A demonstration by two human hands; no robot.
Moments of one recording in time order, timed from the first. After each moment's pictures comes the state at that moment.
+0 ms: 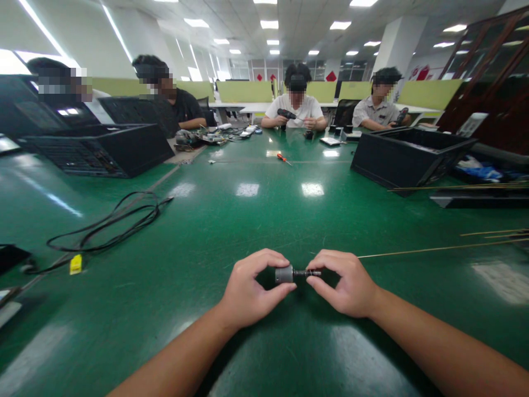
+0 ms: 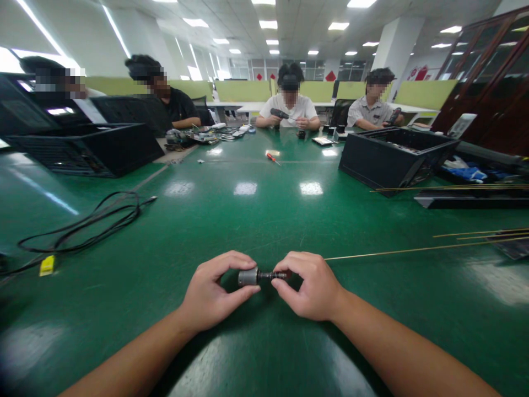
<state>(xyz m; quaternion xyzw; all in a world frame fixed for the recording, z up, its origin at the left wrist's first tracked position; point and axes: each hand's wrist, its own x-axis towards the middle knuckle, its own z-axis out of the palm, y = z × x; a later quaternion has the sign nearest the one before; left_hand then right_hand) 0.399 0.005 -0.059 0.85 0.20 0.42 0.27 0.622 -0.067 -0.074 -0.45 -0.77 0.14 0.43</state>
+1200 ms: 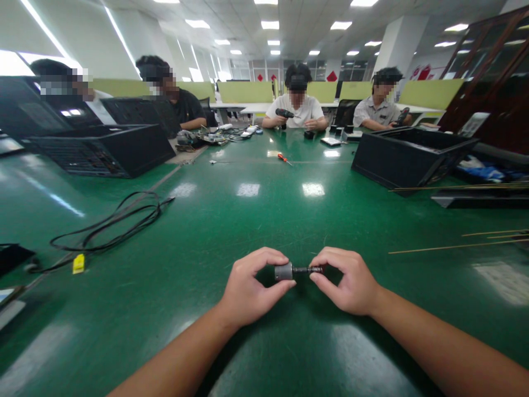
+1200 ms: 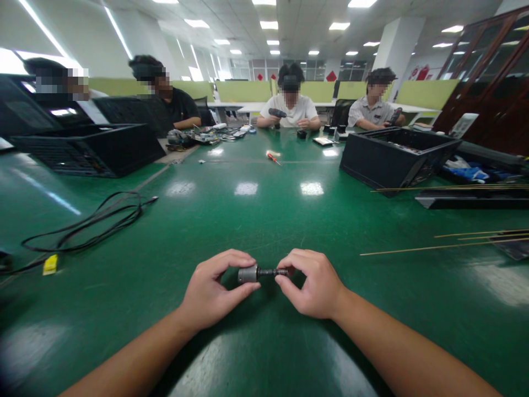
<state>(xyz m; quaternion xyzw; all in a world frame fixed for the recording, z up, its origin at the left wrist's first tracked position) 0.398 0.005 -0.059 0.84 0.21 0.42 0.26 0.624 -0.067 -0.071 -0.46 -0.76 0.13 0.44</state>
